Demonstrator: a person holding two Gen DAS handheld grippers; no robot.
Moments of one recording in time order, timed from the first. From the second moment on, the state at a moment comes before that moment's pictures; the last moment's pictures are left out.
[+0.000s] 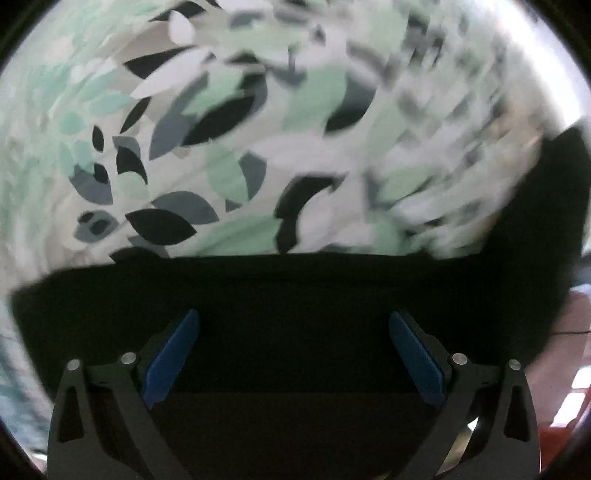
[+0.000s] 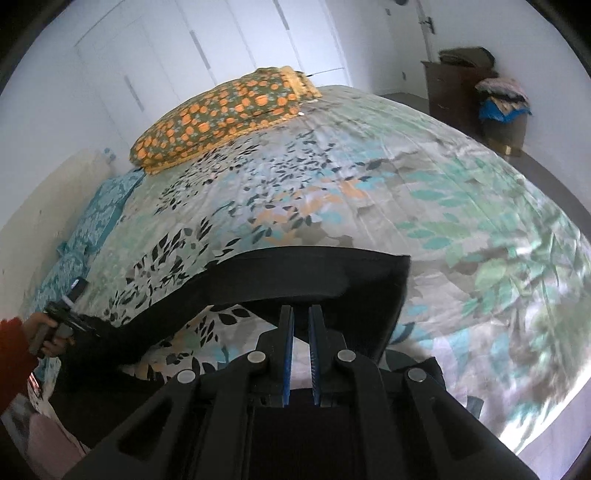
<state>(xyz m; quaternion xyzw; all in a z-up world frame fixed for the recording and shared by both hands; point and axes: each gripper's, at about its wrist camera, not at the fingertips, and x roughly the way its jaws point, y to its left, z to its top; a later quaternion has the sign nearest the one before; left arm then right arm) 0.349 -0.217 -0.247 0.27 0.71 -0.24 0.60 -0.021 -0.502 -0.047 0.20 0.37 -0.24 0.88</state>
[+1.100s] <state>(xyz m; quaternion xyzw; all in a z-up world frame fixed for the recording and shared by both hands) 0.432 -0.114 -0.094 -0.05 0.43 0.02 0.90 0.237 -0.677 -0.024 0.07 0.43 -0.29 0.85</state>
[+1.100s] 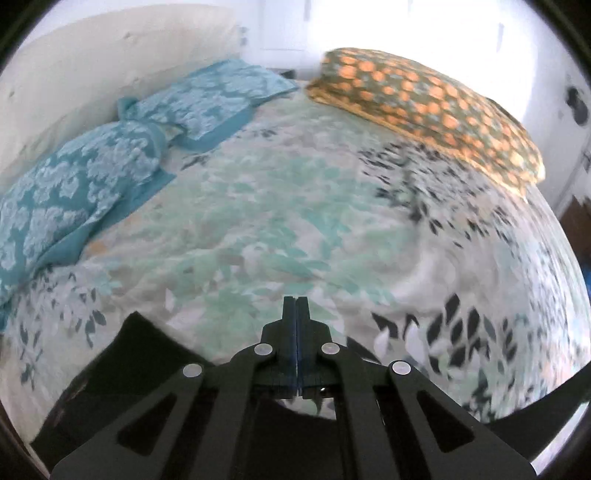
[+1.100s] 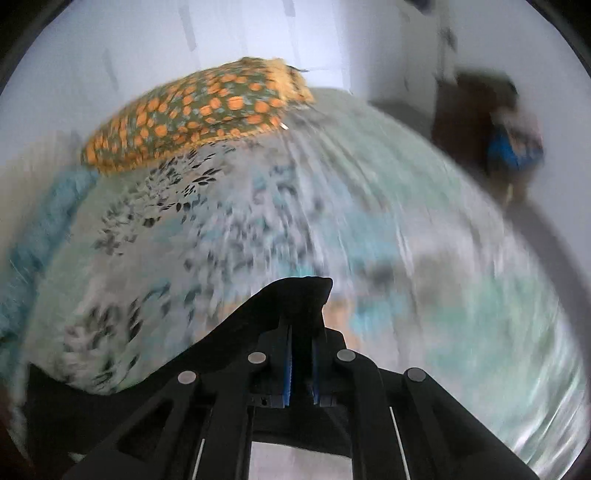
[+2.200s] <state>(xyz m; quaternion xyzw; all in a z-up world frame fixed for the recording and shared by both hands) 0.455 -0.044 -0.191 0.09 0.57 0.04 0.82 0.170 -0.622 -0.041 0.11 0.39 -0.31 0.86</state>
